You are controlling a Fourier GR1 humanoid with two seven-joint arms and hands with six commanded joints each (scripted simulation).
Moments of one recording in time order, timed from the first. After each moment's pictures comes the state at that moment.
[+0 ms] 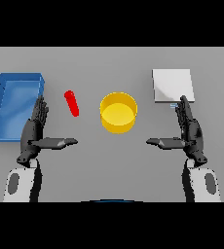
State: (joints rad) left arm 0.00 0.00 0.00 -1.57 0.00 0.00 0.00; right arm 0.00 0.00 0.00 -1.57 0.00 0.00 0.00
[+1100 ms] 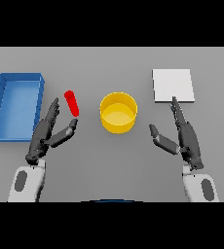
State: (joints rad) left arm -0.02 0.03 -0.10 -1.55 -0.16 -0.01 0.08; right arm 0.06 -0.05 0.13 -1.68 0.22 -0.02 -0.09
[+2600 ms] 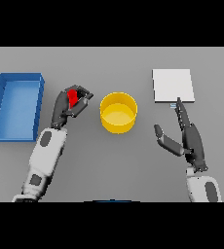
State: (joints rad) left arm -0.52 -0.03 0.06 -0.87 -0.21 0.16 -0.19; right arm 0.09 -0.06 0.11 -1.71 0.18 -0.01 -0.08
